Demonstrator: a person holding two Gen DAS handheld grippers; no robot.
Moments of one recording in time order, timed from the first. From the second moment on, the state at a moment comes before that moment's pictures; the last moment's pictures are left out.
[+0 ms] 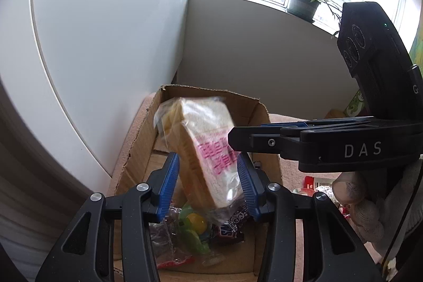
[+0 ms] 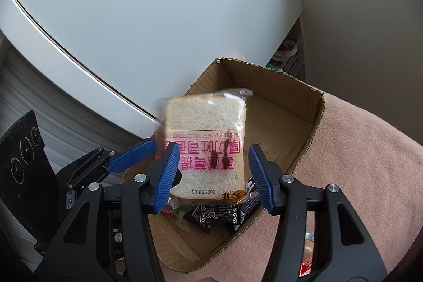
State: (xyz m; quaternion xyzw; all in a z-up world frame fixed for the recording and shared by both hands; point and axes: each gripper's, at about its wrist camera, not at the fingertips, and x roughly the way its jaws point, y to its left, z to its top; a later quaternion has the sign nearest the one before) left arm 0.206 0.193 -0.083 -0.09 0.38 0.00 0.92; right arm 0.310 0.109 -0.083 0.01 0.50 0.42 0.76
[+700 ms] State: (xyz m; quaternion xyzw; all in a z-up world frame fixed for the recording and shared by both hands) left arm 0.166 0.161 -0.055 -0.09 0.35 -0.04 0.93; right arm 0.279 0.013 -0.055 -0.01 0.45 0.37 0.81
